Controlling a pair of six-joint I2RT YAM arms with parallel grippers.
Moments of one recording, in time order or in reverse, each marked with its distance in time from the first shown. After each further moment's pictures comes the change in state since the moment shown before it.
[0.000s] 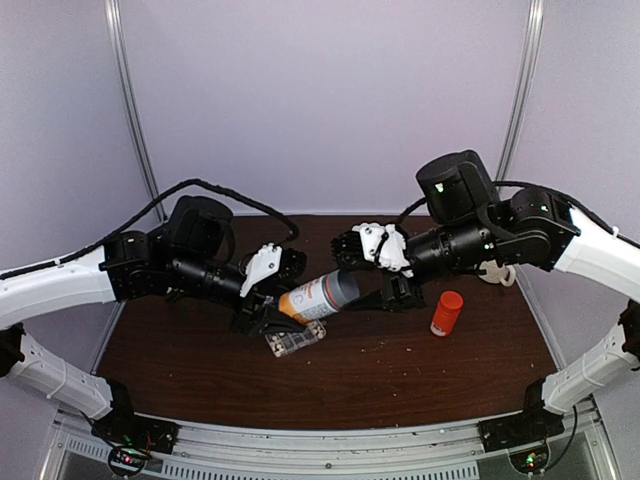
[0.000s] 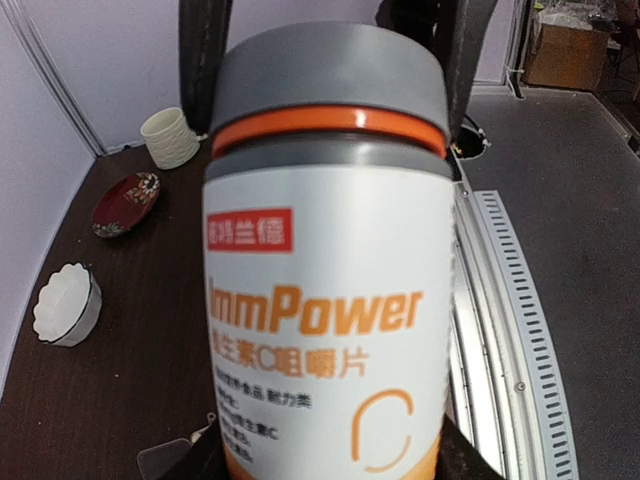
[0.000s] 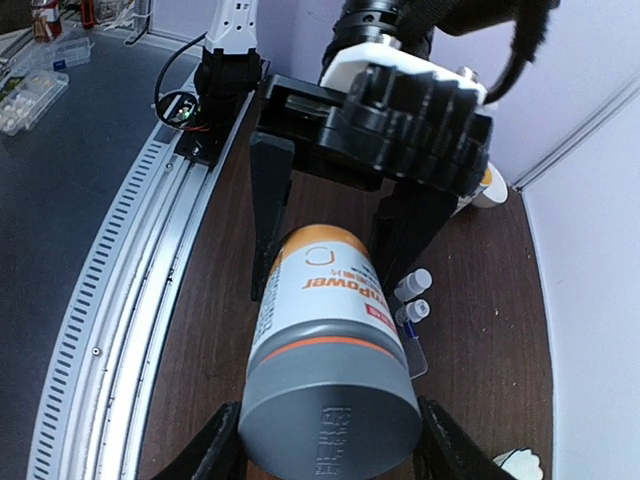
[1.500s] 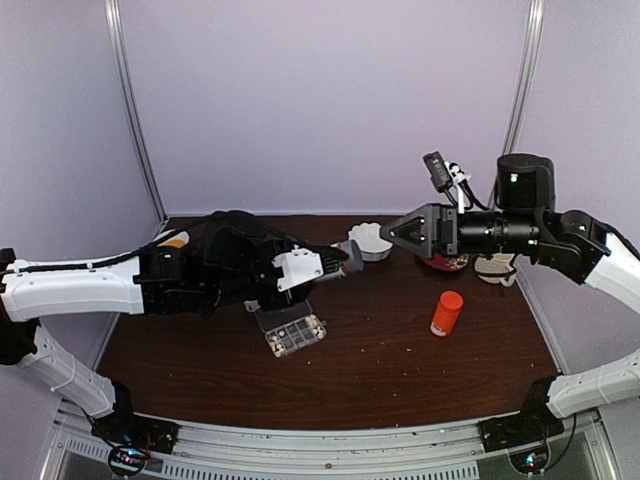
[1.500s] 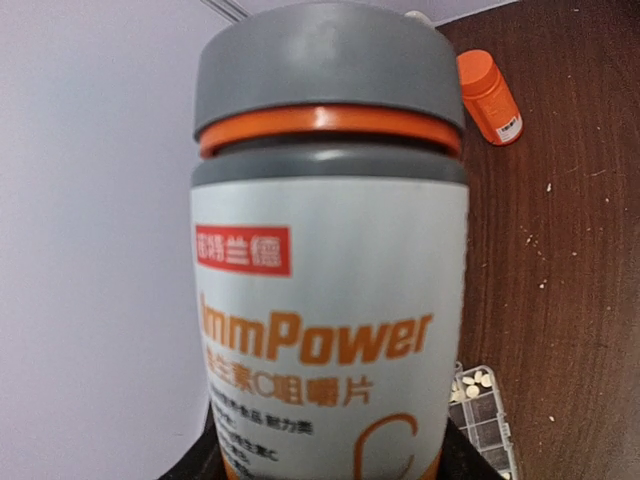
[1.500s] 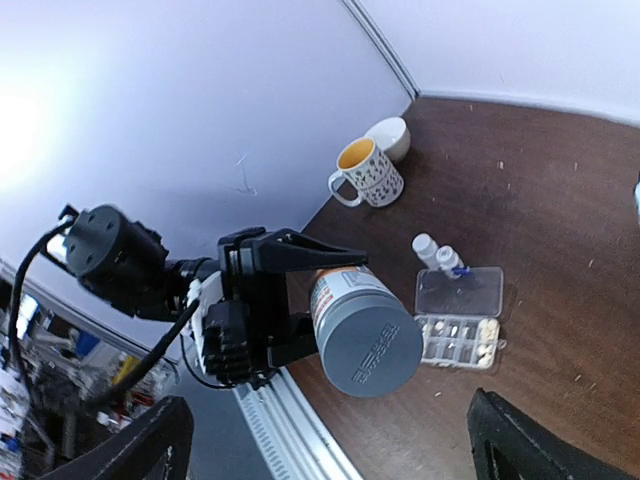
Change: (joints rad) left arm -0.124 0.133 0.014 0.220 -0.807 0.255; right arm -0.293 -0.231 -0.272 0.309 -0.081 1.251
